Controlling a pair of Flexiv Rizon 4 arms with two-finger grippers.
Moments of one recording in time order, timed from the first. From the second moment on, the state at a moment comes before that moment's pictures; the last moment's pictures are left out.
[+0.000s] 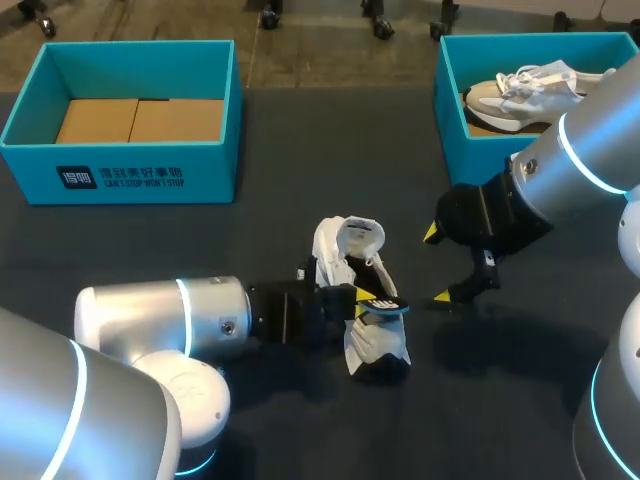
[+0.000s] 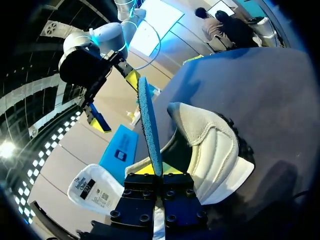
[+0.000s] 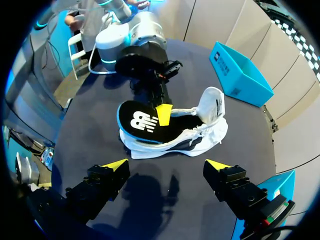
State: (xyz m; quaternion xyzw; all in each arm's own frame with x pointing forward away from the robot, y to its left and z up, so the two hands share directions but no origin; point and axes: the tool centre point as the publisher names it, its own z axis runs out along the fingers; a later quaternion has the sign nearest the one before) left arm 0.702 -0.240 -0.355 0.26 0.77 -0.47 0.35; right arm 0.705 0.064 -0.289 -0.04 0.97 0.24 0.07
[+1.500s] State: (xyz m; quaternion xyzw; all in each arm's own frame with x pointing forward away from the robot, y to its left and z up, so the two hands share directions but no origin) left arm 0.701 -0.238 -0.354 0.28 0.74 -0.49 0.36; right arm 0.705 0.064 -0.289 -0.04 0.97 0.24 0.07
